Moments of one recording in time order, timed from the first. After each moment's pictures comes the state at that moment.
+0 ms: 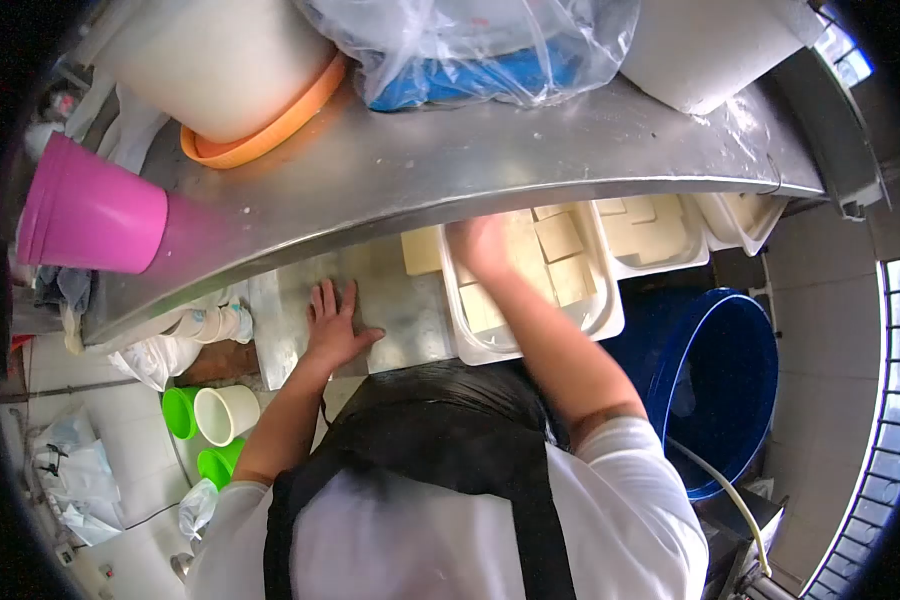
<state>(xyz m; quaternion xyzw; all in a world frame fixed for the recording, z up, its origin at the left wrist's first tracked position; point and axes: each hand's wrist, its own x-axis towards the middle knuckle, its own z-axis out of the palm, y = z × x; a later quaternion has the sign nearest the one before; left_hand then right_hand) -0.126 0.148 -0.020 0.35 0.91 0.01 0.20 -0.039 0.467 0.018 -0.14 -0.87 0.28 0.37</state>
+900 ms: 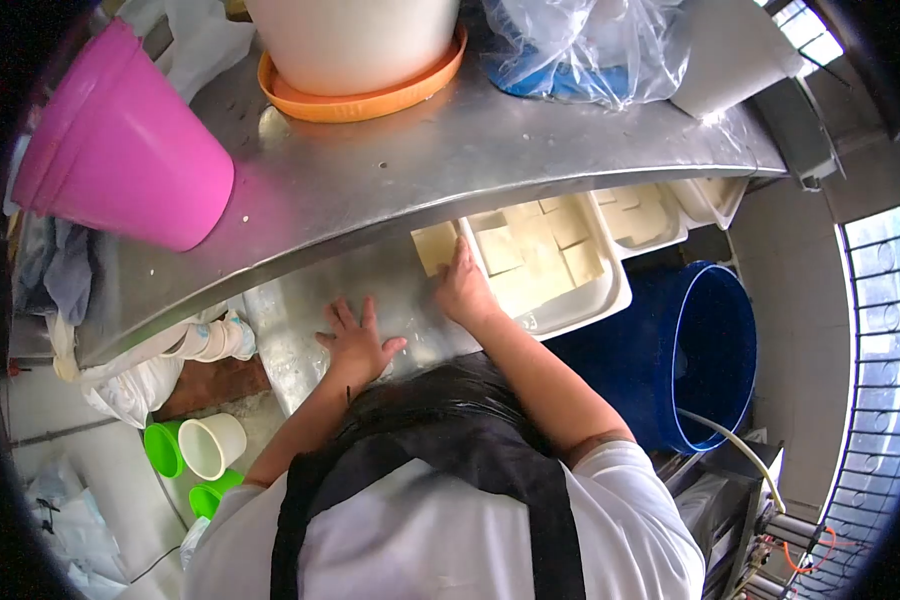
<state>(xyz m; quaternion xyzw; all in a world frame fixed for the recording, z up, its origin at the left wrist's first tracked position) -0.112 0.131 -0.011 0.35 0.90 0.03 0.25 -0.020 0.347 0.021 -0.36 -0.85 0.38 0.04</state>
